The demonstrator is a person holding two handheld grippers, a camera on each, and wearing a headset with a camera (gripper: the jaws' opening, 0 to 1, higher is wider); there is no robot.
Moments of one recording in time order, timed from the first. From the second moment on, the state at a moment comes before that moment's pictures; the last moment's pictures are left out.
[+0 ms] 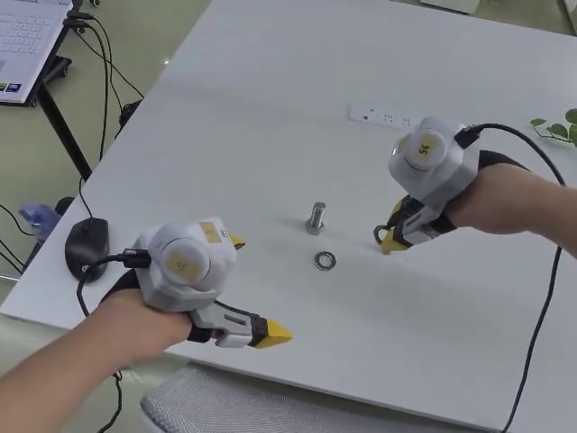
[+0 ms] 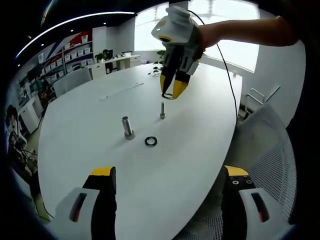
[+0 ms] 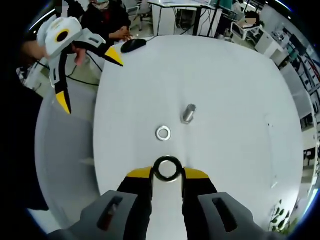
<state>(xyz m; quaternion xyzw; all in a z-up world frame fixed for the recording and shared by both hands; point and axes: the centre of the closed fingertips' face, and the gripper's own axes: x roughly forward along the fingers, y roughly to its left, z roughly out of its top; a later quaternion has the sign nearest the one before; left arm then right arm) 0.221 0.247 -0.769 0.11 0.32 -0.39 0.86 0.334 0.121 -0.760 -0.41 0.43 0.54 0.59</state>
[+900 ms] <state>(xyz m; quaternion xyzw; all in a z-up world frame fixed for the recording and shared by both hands) 0.221 0.248 -0.771 0.10 0.32 -0.39 0.86 0.393 0.169 -0.775 -0.42 0.43 0.54 0.59</state>
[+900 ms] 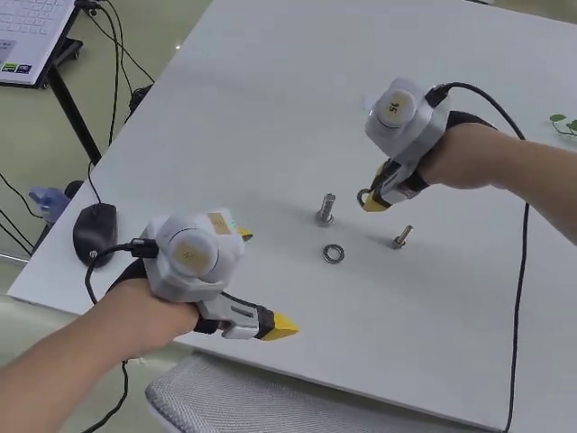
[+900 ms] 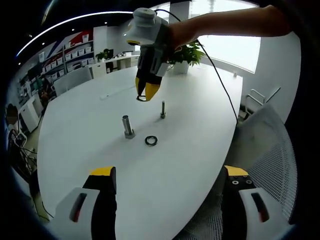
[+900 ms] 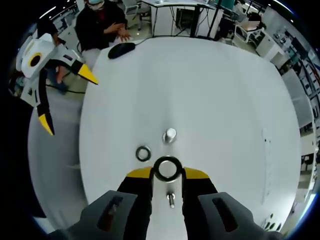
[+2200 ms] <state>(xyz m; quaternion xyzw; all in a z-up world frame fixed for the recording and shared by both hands) 0.224 0.250 -0.776 0.10 0.32 -0.39 0.86 0.390 0.215 -0.802 -0.45 0.42 0.56 0.56</state>
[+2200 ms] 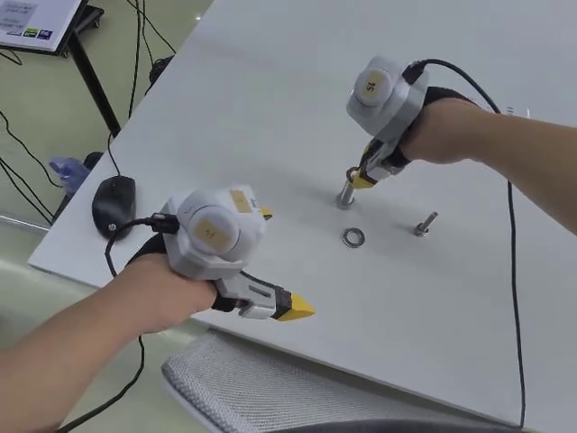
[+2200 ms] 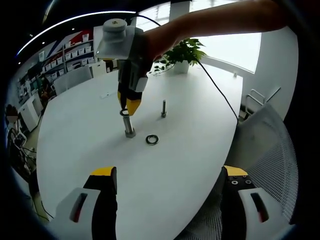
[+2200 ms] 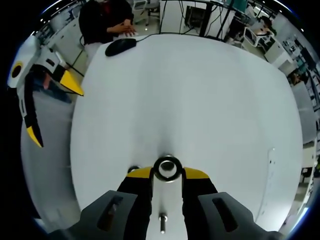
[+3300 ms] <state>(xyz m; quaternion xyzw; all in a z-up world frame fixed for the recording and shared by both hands) 0.216 0.255 -0.782 0.11 0.33 -0.40 0.85 0.389 0.218 -0.828 -0.46 0.42 0.55 0.55</state>
